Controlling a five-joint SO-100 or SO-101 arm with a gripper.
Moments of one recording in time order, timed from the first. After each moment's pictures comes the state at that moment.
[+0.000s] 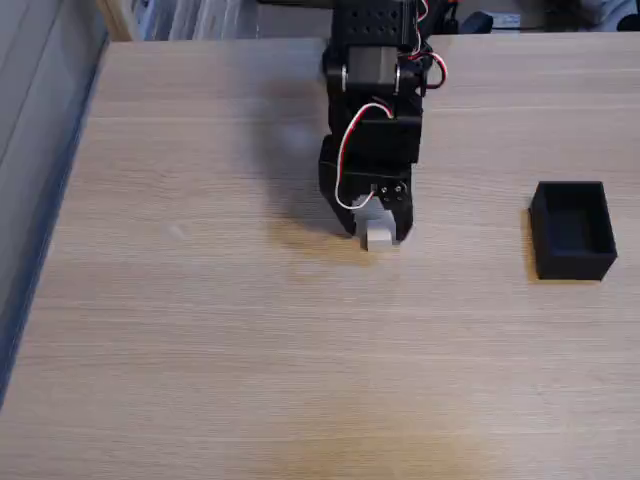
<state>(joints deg) 6.1 99.4 122.2 52.7 -83.8</state>
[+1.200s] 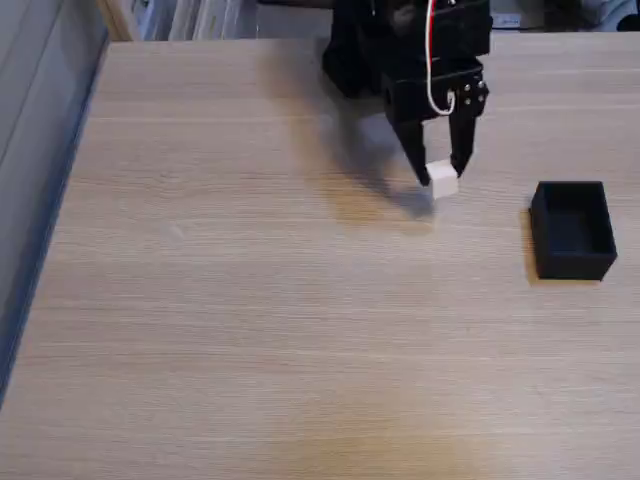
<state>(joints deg) -15.6 136.0 134.7 59.9 -87.3</state>
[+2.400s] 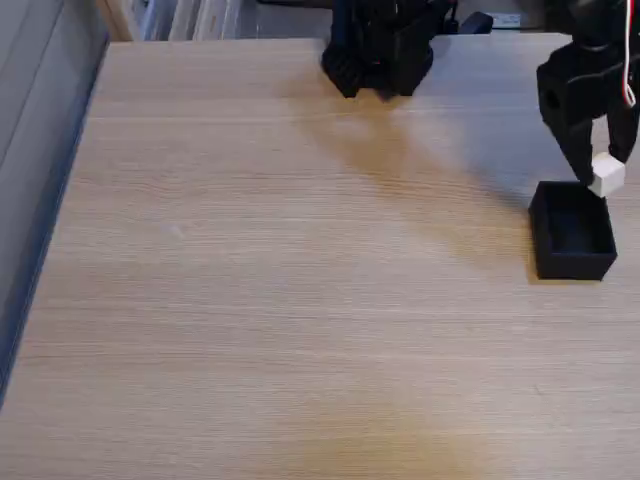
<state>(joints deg) -36.6 100.2 91.7 67.6 -76.3</state>
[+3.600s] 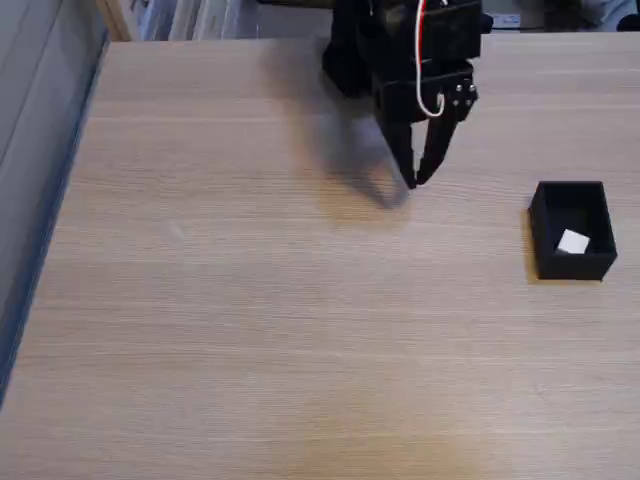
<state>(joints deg) -7.8 139.8 142.2 56.2 -93.5</state>
